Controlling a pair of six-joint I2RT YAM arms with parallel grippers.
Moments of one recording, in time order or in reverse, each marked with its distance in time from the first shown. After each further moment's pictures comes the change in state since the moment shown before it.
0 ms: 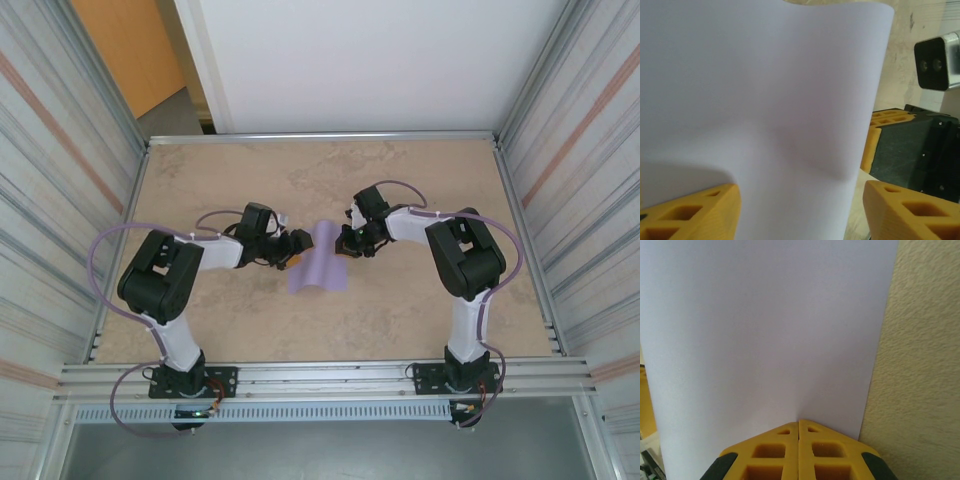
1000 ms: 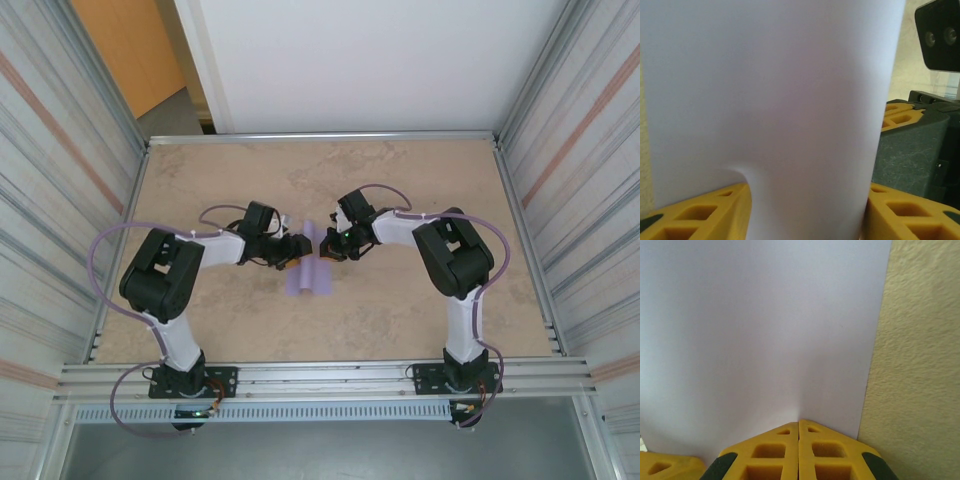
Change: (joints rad) left arm -0.006 0.014 0.065 -0.168 -0.002 0.166; right arm 0.075 0.050 0.033 0.073 -0.059 0.096
